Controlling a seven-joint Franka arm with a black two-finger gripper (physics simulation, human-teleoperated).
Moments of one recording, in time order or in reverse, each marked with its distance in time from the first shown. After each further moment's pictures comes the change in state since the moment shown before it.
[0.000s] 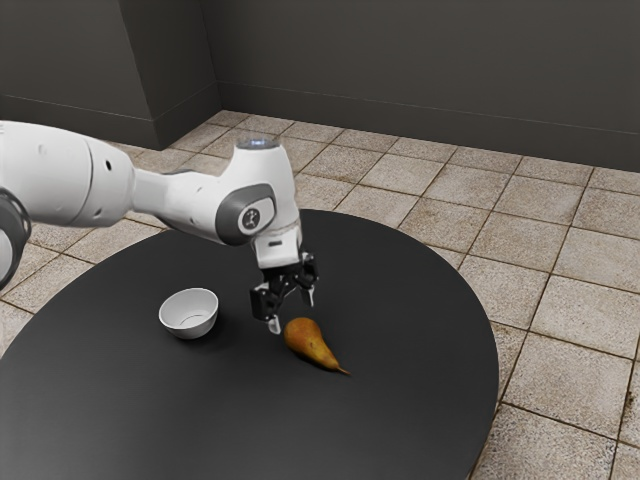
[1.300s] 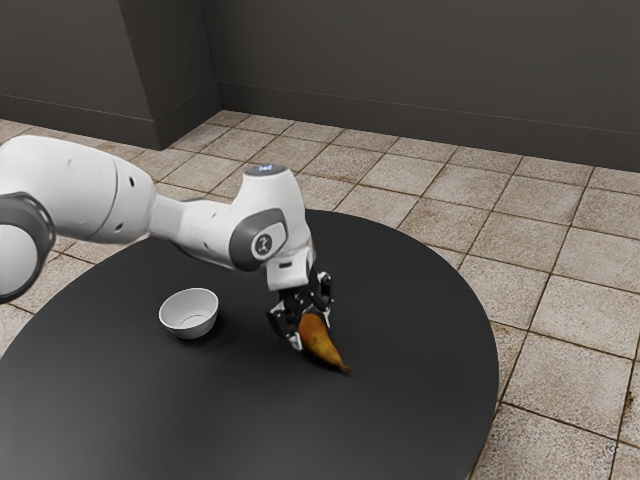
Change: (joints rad) arm -0.021 0.084 -0.001 -0.005 -0.032 0.145 0.106
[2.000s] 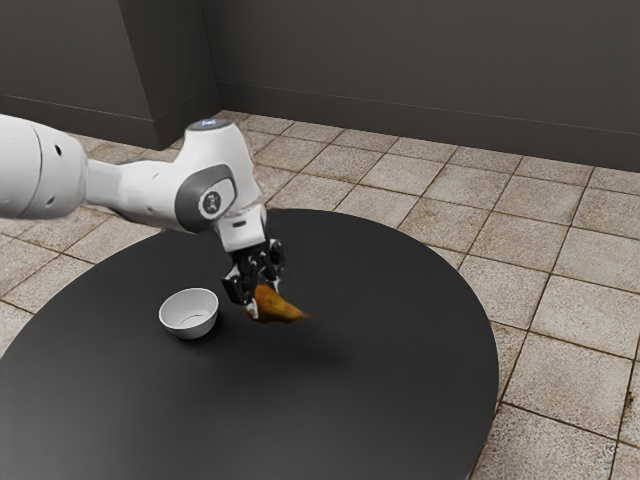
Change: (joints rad) arm 0.095 -0.258 0.012 -0.142 -0.043 -0.077 -0.095
